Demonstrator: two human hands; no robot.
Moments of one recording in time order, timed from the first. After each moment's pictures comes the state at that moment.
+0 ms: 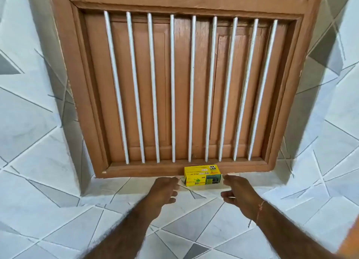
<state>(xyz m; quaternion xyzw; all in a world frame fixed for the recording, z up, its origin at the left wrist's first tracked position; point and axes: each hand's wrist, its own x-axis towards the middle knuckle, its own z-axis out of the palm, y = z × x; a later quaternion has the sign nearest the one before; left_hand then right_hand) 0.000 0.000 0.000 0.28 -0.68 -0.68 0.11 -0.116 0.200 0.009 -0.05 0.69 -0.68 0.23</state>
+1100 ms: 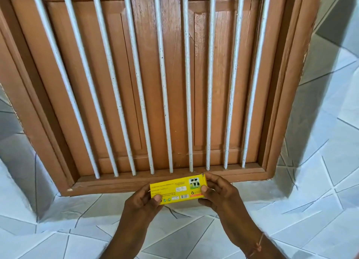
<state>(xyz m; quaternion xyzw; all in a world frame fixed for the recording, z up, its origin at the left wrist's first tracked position) -0.029 0.022 -0.009 0.18 -0.59 -0.75 0.25 -0.150 0.200 0.010 -0.22 0.60 -0.74 0.21</state>
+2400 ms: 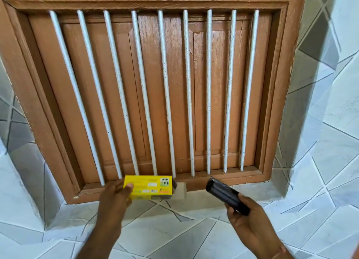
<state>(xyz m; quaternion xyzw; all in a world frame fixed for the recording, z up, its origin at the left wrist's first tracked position) -0.013 -0.035 0.023 0.32 -0.61 -0.61 0.39 -0.155 0.234 -0.015 0.07 0.32 -0.90 0.27</state>
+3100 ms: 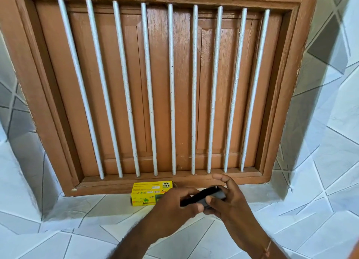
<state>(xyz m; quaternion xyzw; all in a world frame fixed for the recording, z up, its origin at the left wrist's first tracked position) -0.037 0.058 0.033 0.04 -0.86 -0.50 0.08 -0.123 0.215 0.022 -0.22 0.58 -0.76 0.21</state>
